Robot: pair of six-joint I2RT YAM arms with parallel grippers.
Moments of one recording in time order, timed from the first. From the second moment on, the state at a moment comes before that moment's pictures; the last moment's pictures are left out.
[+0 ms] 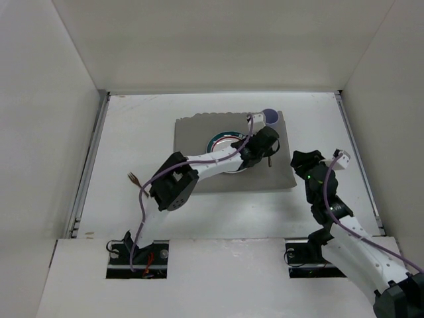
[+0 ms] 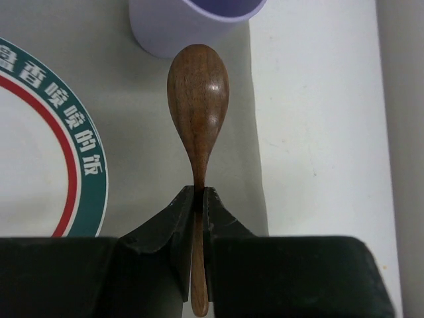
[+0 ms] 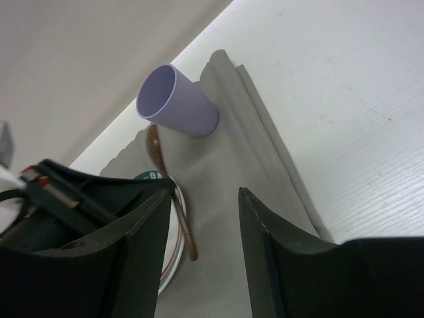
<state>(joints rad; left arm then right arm) -0.98 2.14 1.70 -0.16 -0.42 -0.89 0.37 0.65 0.35 0.12 0.53 0.78</state>
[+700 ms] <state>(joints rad) -0.98 2.30 1.72 -0.11 -0.38 -0.99 0.35 0.68 0.34 0.12 0.46 0.80</state>
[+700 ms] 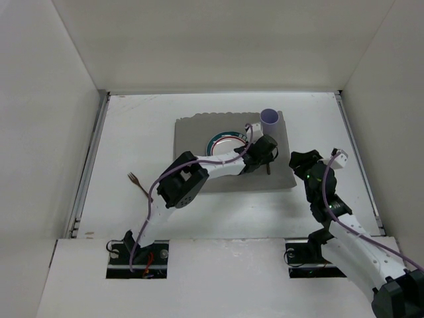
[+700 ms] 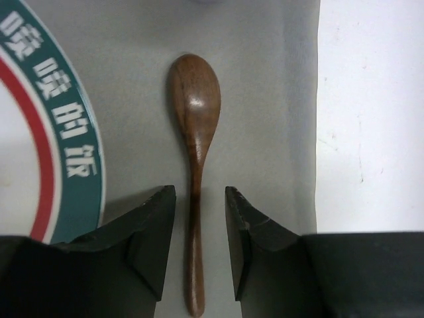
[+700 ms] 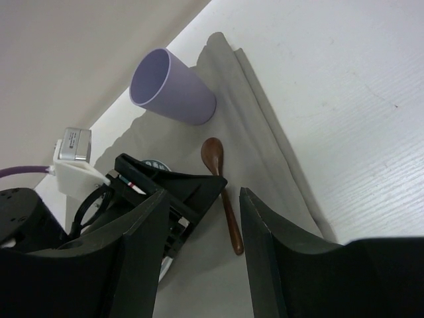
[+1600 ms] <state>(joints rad) -0.44 0.99 0.47 -0.35 -0.69 -0.92 0.52 1.02 0.39 0.27 0.28 0.73</state>
